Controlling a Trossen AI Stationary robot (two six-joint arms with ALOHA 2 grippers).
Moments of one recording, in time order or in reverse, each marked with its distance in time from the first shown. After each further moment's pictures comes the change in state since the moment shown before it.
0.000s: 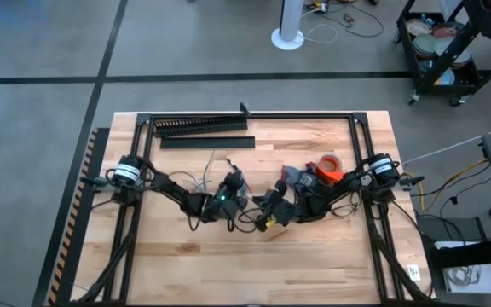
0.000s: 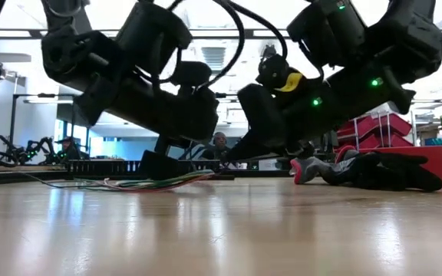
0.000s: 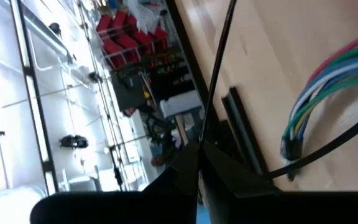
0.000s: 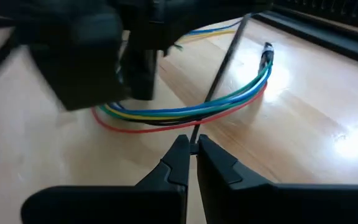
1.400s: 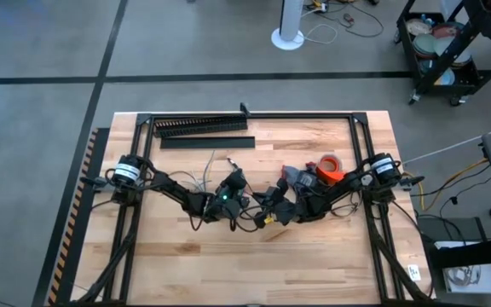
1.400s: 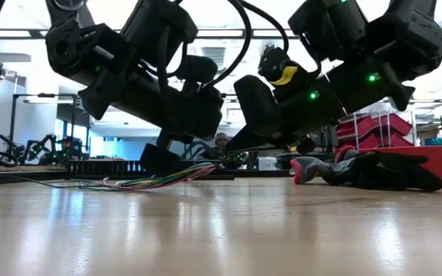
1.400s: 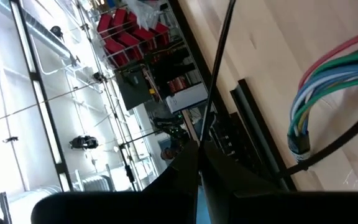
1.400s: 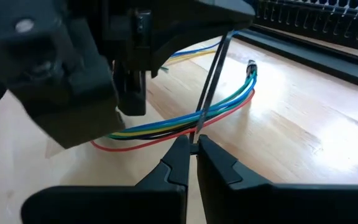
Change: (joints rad) left arm -0.006 -0.003 0.037 -0.044 -0.029 0.066; right arm 0.005 -0.011 0.000 0.028 0.074 0.011
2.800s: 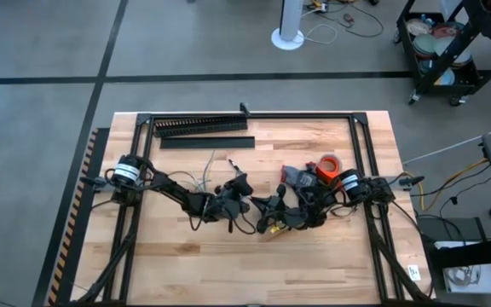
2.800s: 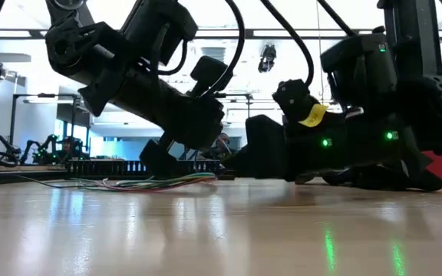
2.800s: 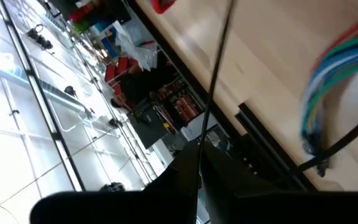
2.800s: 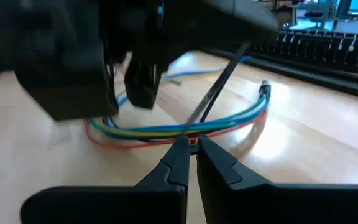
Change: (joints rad) left arm 0.003 -0.001 0.005 0.016 0.137 0.258; right arm 0.034 0.324 -0.051 0.690 0.058 -0.283
